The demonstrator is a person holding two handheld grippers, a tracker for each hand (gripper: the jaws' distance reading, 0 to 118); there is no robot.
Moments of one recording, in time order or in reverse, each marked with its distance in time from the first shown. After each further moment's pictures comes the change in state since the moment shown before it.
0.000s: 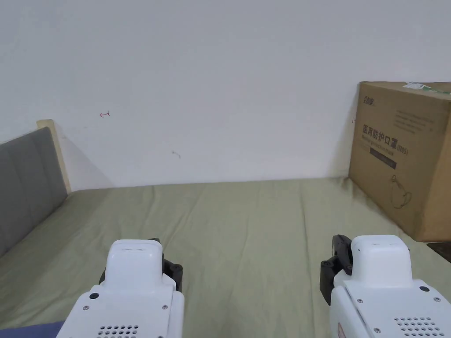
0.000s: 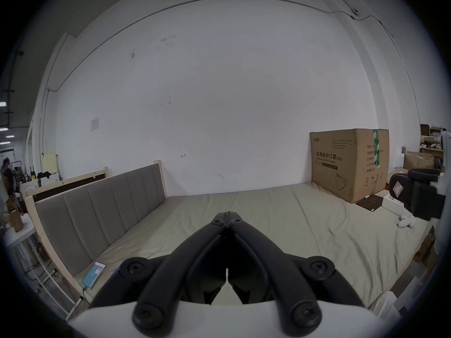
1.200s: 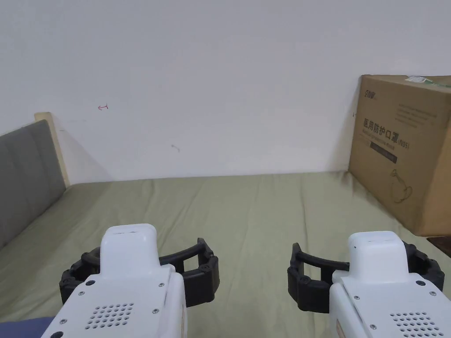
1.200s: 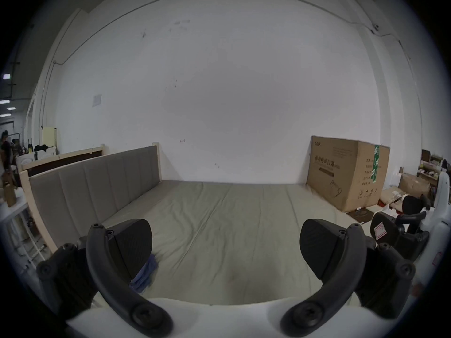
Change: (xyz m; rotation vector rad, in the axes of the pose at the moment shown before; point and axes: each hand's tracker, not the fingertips) left arm 0.001 0.017 -0.004 -0.112 0.012 0.109; right arm -0.002 -0.006 -0.008 0.002 0.000 0.048
